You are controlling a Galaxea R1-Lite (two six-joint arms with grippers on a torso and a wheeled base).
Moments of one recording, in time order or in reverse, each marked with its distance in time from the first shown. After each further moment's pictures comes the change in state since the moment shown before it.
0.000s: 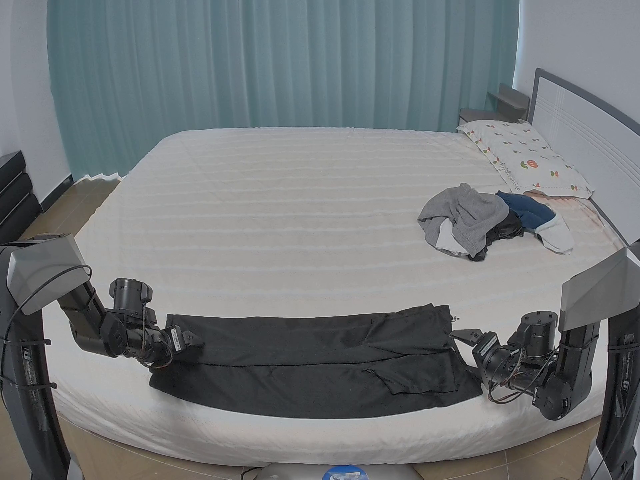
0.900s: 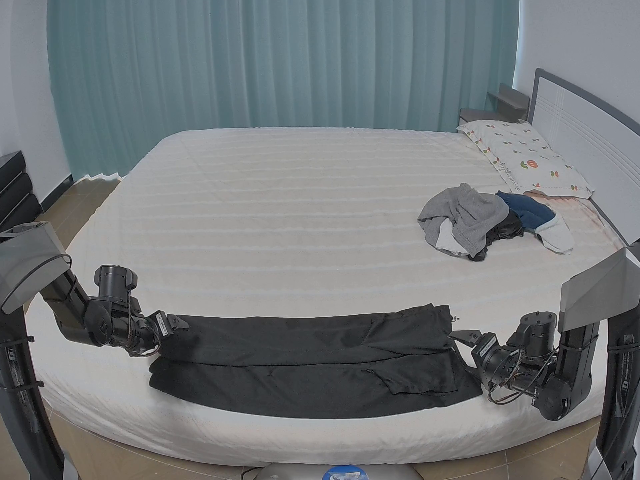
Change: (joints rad) left arm 0.034 -0.099 -0.001 0.066 0.001 -0.120; right arm 0.001 0.002 0.000 0.000 -0.001 -0.008
